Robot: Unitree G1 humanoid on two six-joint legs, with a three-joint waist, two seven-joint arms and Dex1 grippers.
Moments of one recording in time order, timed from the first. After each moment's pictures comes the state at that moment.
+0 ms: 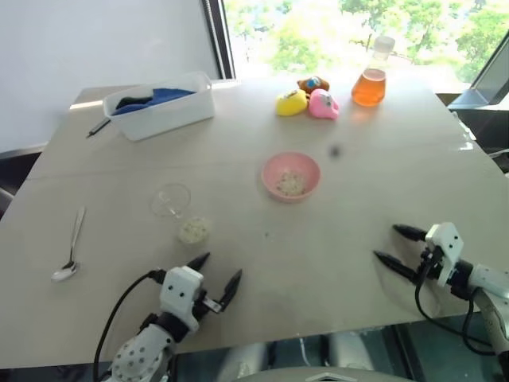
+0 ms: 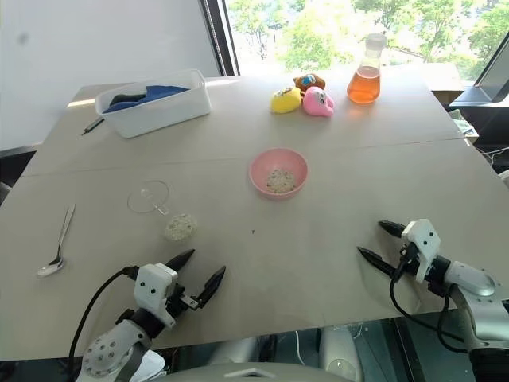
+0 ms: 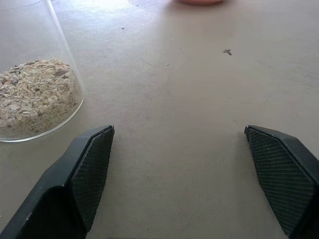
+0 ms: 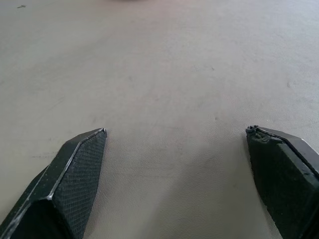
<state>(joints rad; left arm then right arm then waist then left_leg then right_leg) 0.56 0.38 0.00 -0.43 -0.19 -0.01 -0.44 0.10 -0.62 -0.17 0.06 0.36 -0.01 0.99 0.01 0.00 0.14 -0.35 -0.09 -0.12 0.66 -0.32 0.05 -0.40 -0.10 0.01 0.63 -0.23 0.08</state>
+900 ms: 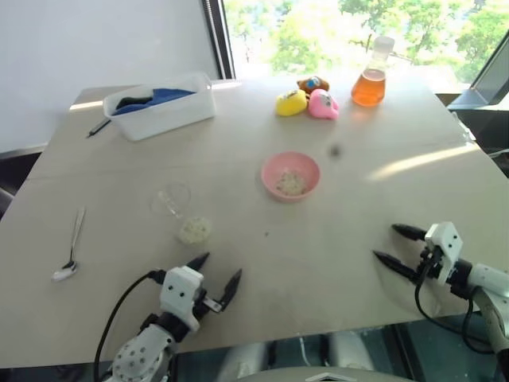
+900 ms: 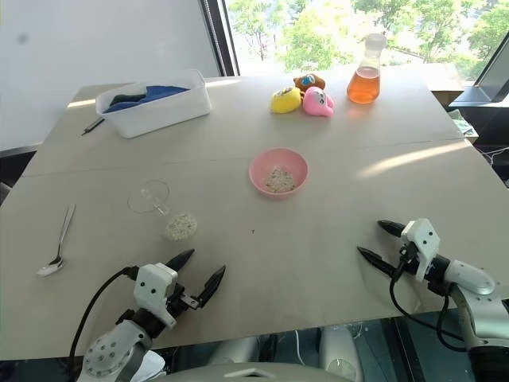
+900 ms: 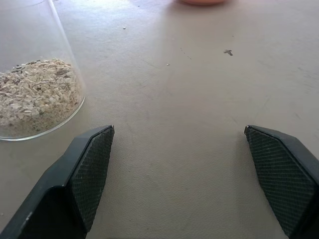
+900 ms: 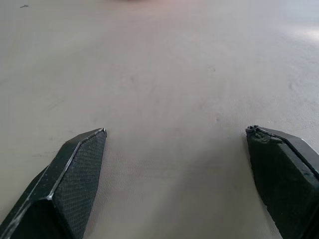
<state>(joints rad) 0.56 0.37 0.00 -0.42 -0.19 -0.02 -0.43 0.08 -0.62 -0.16 0.08 0.36 -0.02 1.01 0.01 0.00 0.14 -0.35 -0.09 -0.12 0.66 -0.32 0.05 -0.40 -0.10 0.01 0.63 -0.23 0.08</state>
